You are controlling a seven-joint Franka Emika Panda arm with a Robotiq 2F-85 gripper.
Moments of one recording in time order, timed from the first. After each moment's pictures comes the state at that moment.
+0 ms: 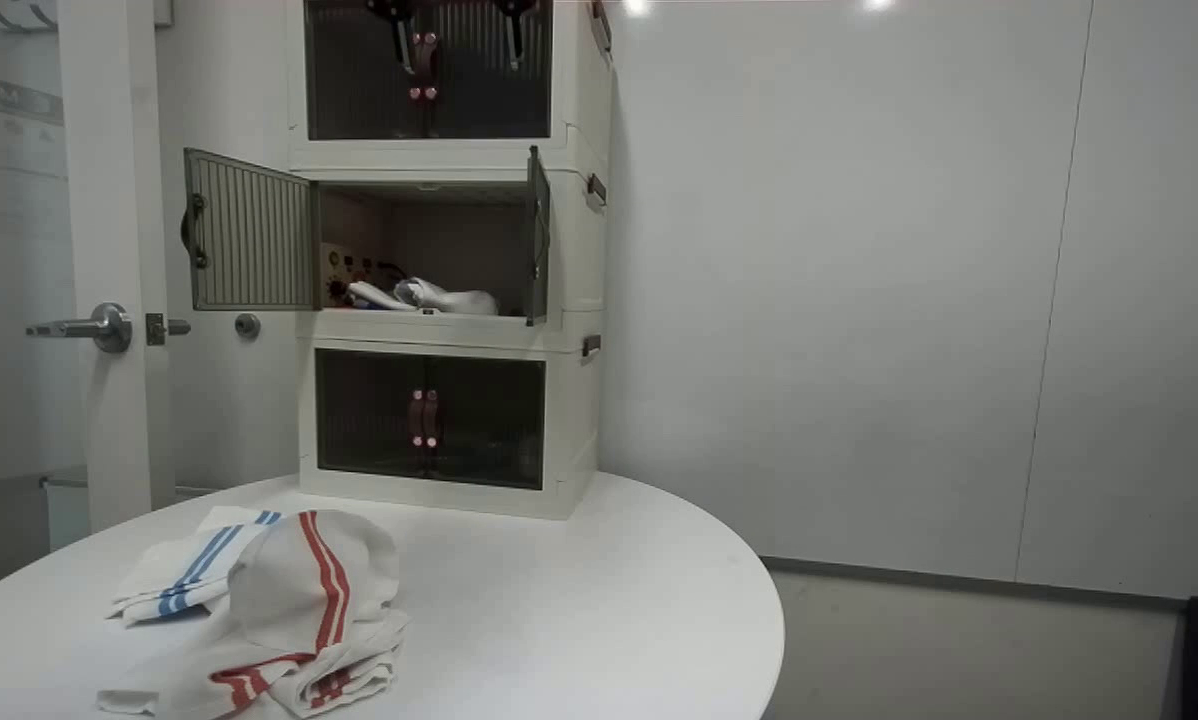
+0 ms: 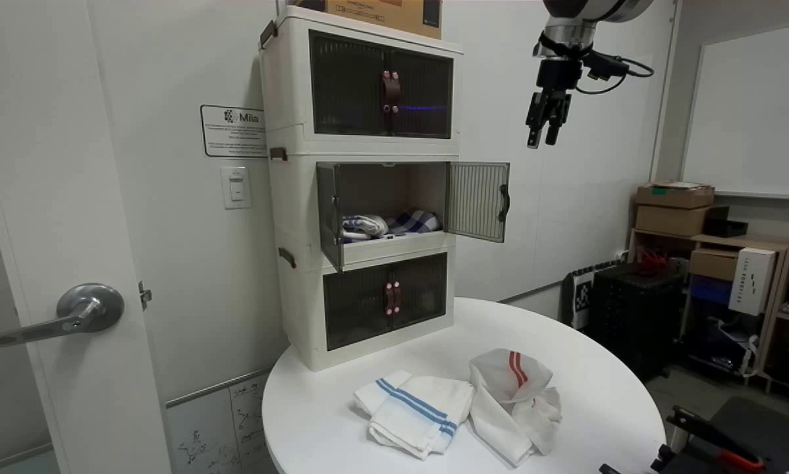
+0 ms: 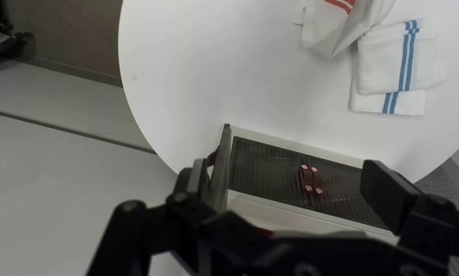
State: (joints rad) arm -0.06 -0.25 -0.20 -2.03 -0.08 2.04 -0.48
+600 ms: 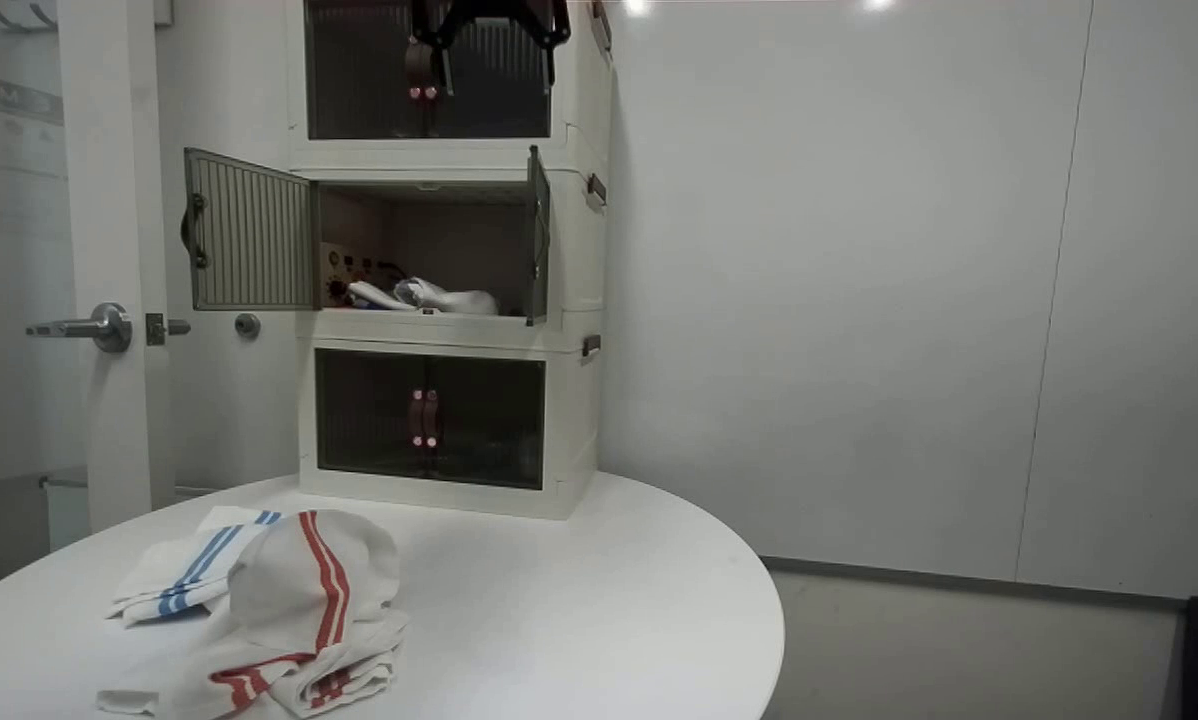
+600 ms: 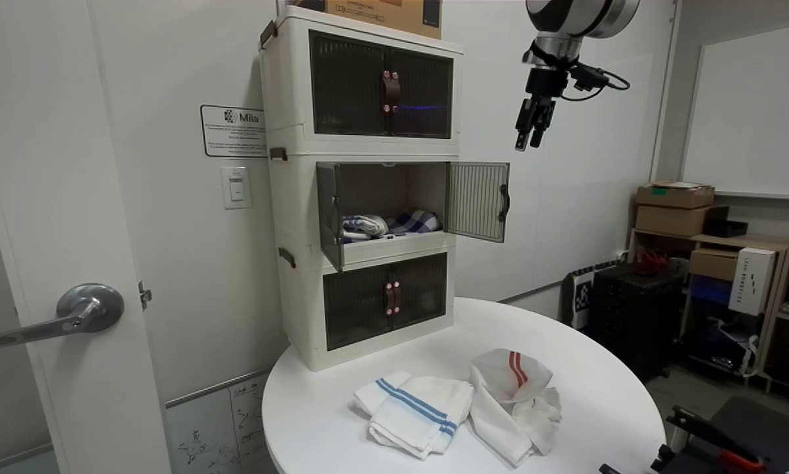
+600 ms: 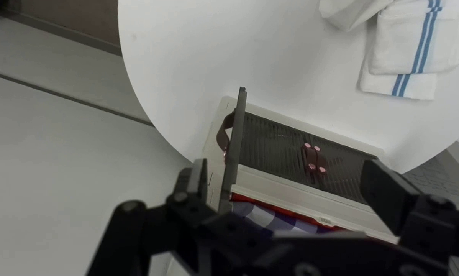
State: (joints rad) arm -0.08 -0.12 -0.22 -1.92 0.01 2.11 -0.63
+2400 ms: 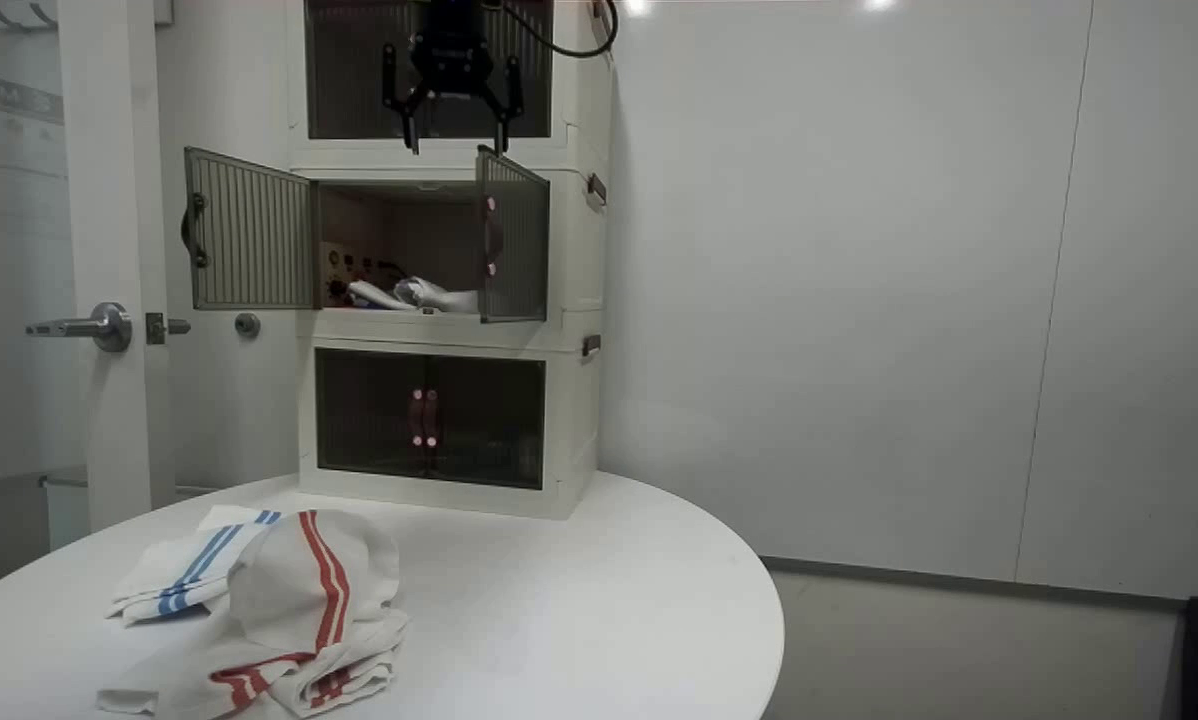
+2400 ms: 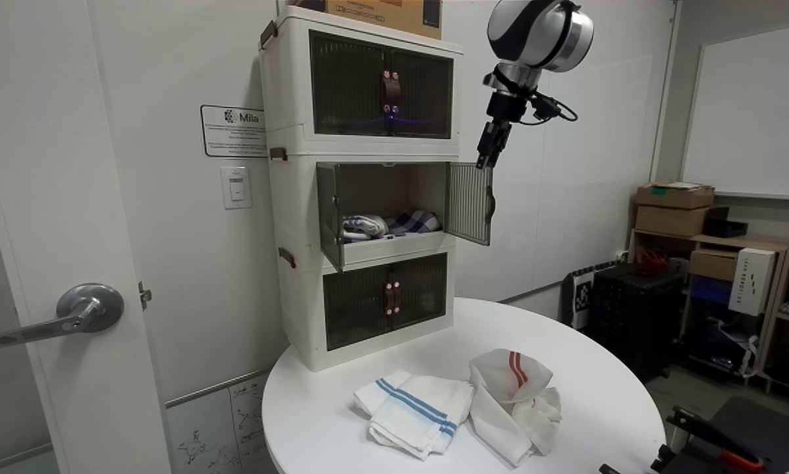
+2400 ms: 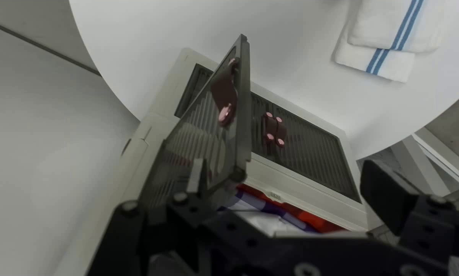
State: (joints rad) arm -0.08 0.00 -0.11 -1.91 0.15 2.23 -0.78
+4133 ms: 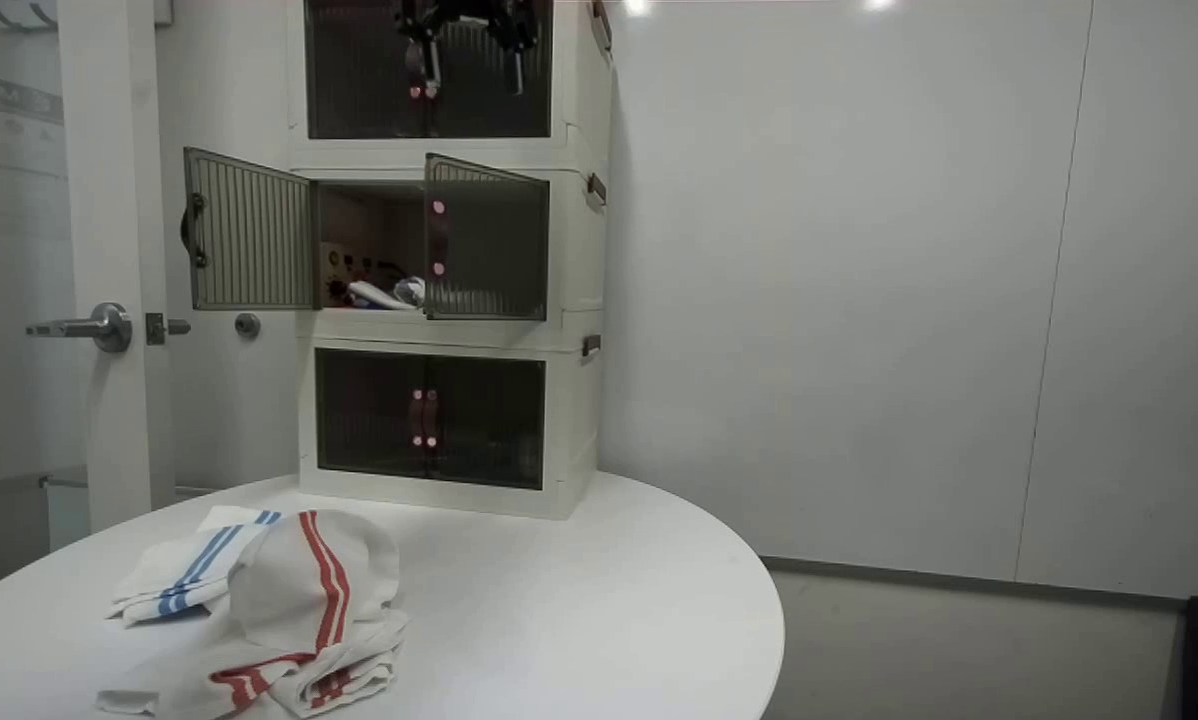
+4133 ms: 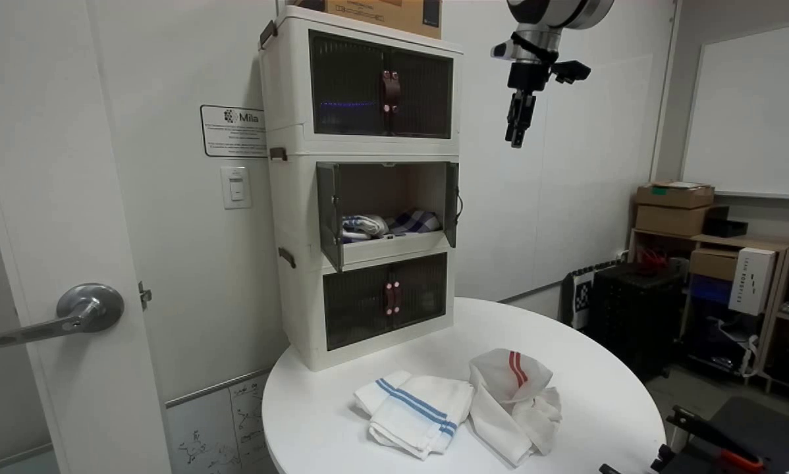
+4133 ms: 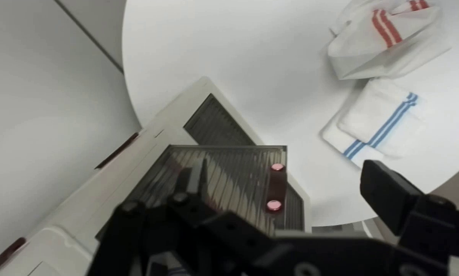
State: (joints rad) arm -0.11 -0.07 -0.13 -1.84 -0.01 2.04 -1.10
